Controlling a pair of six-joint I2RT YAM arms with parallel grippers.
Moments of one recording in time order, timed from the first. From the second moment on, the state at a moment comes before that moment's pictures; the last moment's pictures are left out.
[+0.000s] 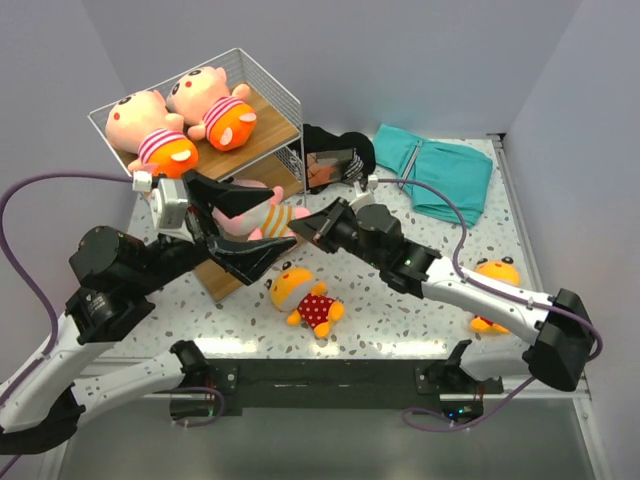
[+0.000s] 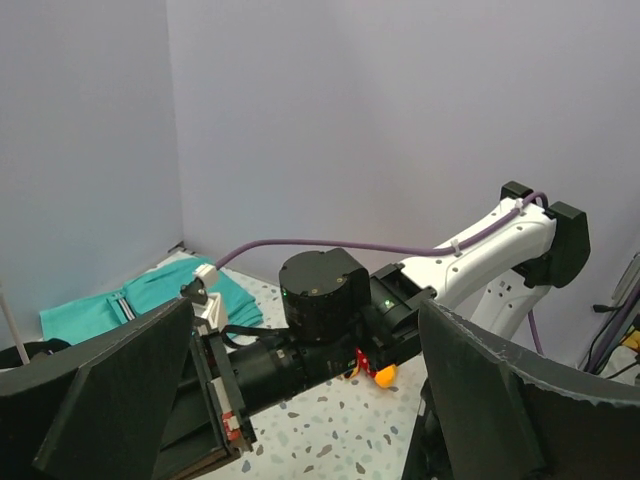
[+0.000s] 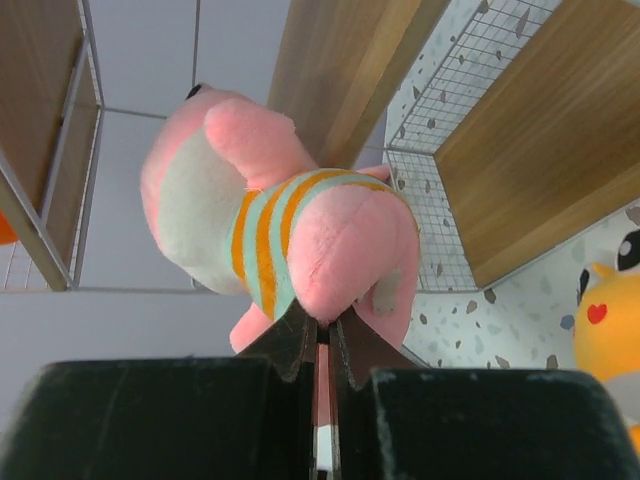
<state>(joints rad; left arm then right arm) -0.90 0.76 1.24 -0.15 0.20 -0.21 0.92 1.29 0.98 0.14 0.09 1.29</state>
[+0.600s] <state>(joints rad) -0.90 0.71 1.20 -0.16 0.17 -0.21 0.97 1.48 1.15 0.25 0.38 1.38</state>
